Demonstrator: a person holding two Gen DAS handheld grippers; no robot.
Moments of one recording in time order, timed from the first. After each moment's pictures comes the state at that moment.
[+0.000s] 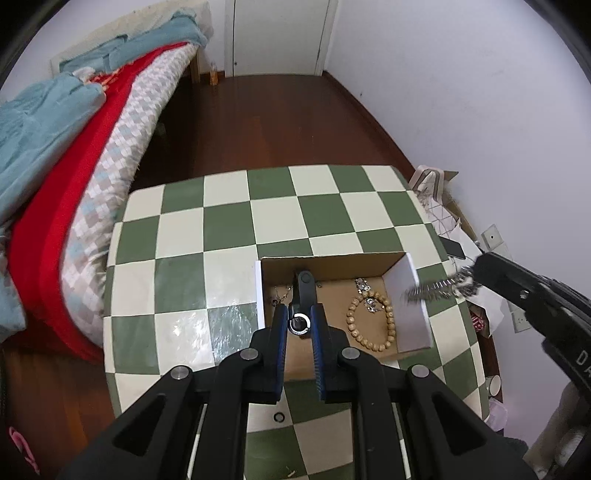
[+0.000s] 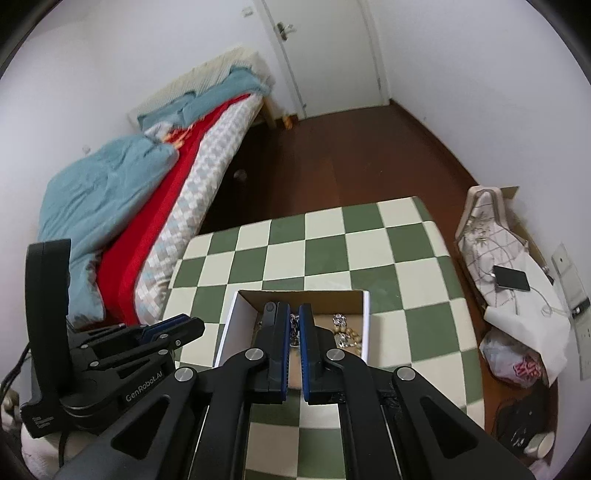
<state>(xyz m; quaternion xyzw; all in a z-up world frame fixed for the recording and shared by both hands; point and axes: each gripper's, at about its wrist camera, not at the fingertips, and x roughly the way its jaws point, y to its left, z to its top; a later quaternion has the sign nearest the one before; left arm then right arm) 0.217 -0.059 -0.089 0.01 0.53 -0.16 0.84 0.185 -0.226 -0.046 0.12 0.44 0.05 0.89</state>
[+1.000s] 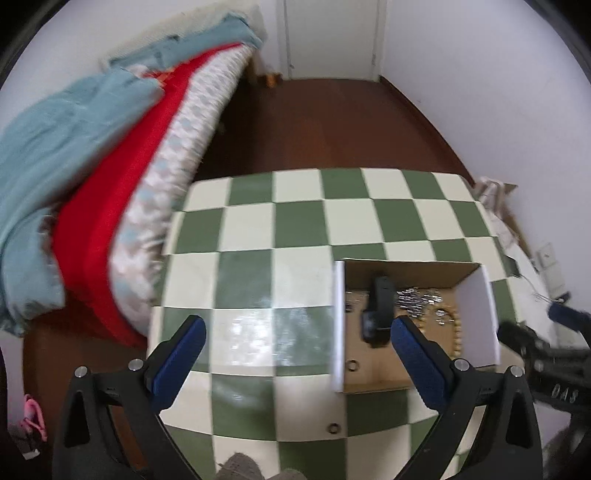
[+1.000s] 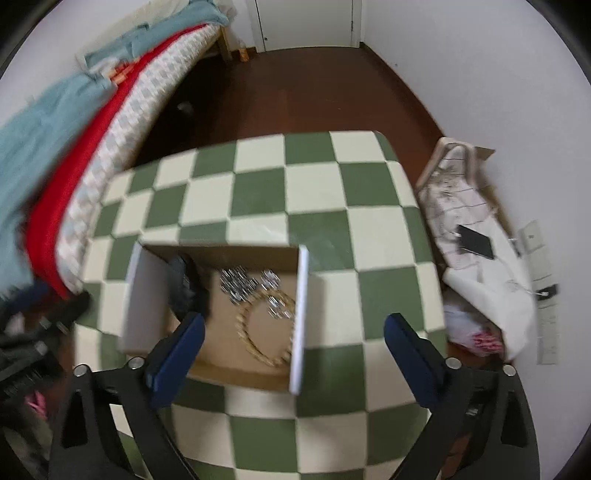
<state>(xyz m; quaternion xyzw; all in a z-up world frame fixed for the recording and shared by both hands) 0.212 -0.029 -0.101 0.04 0.50 -0.03 0.86 0.210 -0.244 -0.121 0.05 0.56 -0.05 0.82</state>
